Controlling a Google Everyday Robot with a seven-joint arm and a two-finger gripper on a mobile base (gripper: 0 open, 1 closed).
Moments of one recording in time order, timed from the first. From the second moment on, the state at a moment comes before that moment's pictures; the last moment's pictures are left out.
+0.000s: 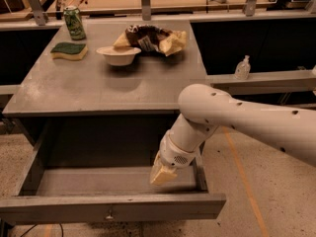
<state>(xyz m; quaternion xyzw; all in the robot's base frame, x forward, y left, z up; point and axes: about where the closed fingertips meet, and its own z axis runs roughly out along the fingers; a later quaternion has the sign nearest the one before) 0.425 0.002 0.681 -0.69 0.68 0.23 0.09</state>
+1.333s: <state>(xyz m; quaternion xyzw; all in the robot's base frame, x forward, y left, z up) 0.467 -0.102 0.865 -0.63 0.69 0.20 0.30</state>
